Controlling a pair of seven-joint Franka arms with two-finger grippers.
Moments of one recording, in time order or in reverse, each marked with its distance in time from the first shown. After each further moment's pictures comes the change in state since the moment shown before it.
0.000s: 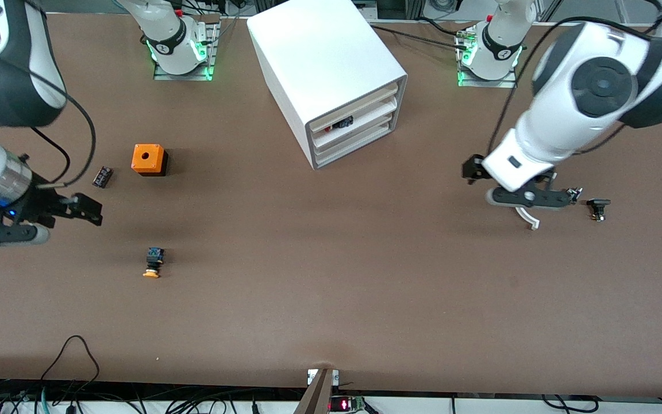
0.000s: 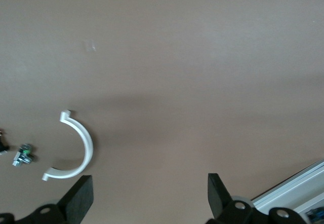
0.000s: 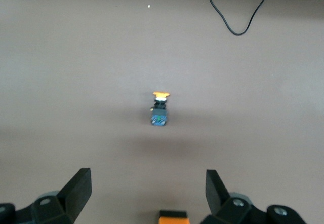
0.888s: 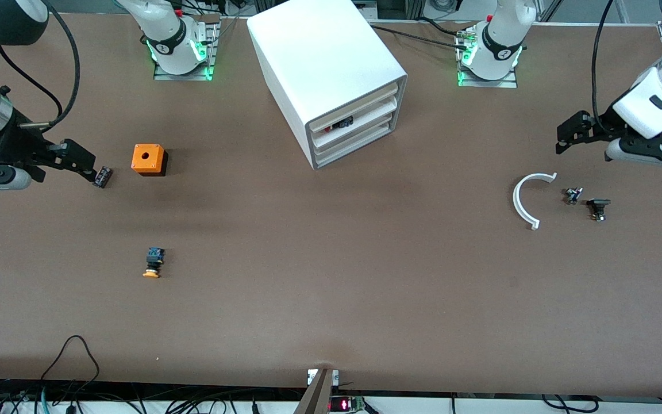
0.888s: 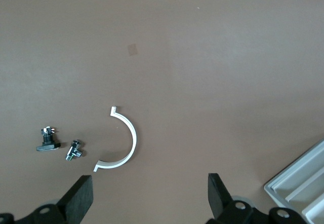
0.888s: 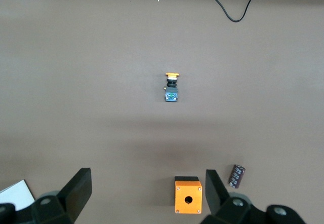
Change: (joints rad) left arm -0.385 -0.320 0.664 -0.147 -0.198 -0.013 0.373; right arm 0.002 -0.143 0.045 -0.002 0.016 -0.143 0.072
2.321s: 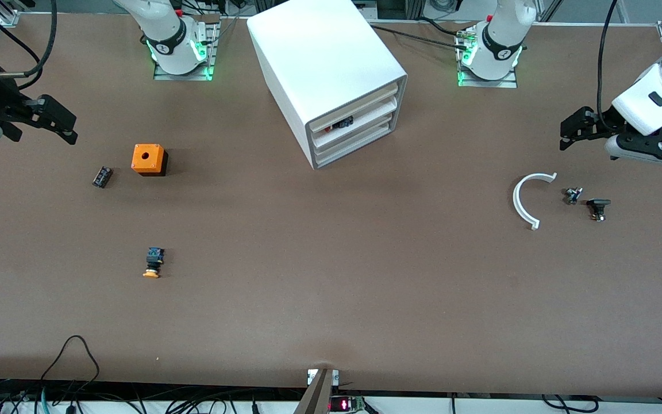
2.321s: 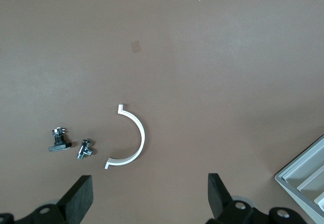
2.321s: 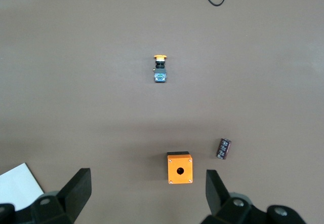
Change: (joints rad) left arm -0.009 0.027 0.009 0.046 0.034 -0.042 0.030; right arm 0.194 -0.111 -0.216 -0.016 0.020 -0.117 0.017
